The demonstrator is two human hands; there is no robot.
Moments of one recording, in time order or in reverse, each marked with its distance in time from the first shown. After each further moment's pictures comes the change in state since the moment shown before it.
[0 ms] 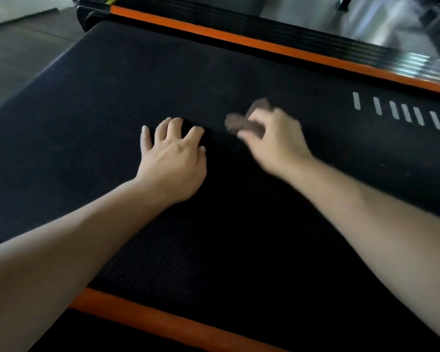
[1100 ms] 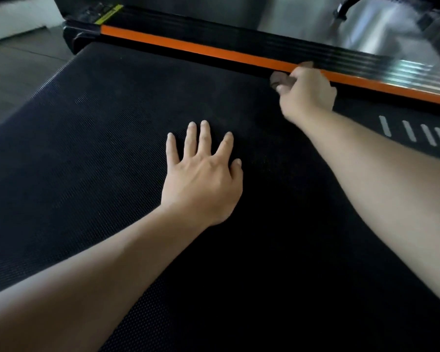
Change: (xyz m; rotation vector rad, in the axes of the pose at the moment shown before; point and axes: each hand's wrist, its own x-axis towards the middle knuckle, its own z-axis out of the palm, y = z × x) left_hand 0.070 0.009 0.018 0.096 0.020 0.084; right_hand 0.168 0.053 0.022 -0.114 0.214 0.371
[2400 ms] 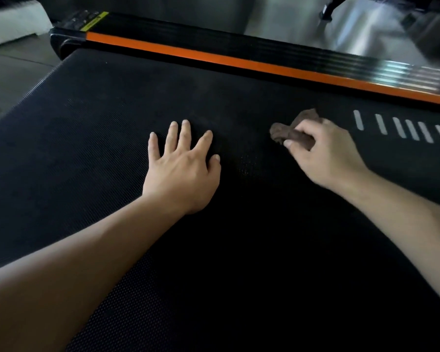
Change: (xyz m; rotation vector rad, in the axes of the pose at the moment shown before) left_hand 0.004 -0.002 0.002 0.023 -0.029 -0.026; right_hand -0.109 0.076 -0.073 0.066 -0.201 -0.284
